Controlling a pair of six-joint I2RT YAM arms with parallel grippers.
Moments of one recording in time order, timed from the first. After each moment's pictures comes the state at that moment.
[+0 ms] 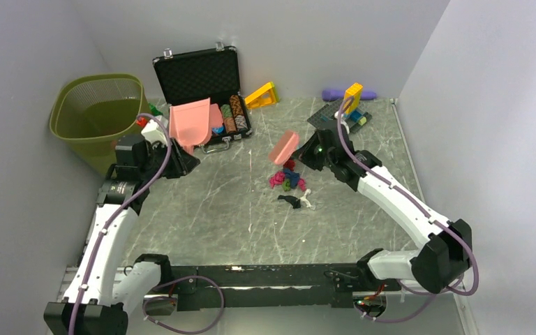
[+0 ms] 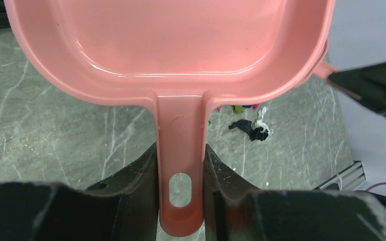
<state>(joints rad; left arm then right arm) -0.06 0.89 0.92 -0.49 0.43 -0.39 0.56 1.29 1.09 -0.48 0.09 1.00</state>
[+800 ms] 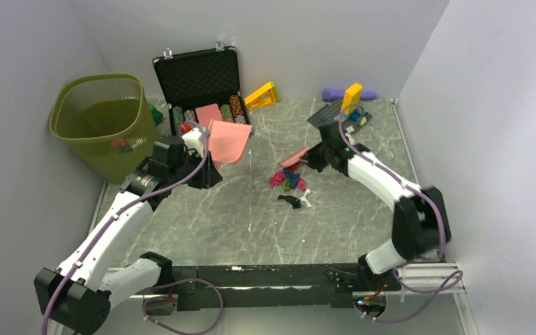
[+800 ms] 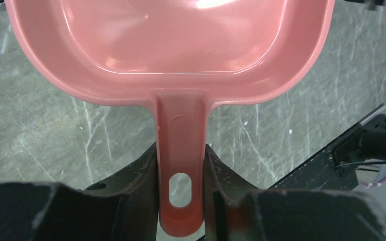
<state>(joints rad) -0.36 1.00 0.93 -0.56 0.30 -0.27 0.38 1.57 1.09 -0.38 0.03 1.29</state>
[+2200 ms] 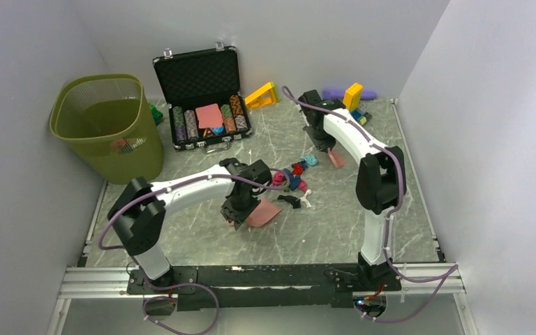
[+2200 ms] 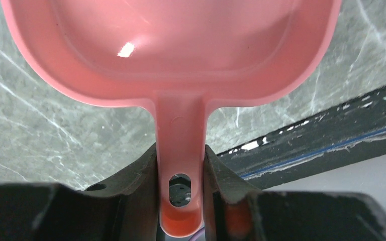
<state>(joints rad) -0.90 1.63 1.19 -1.07 -0.01 -0.25 0.36 1.98 1.75 -1.04 0.35 -0.06</state>
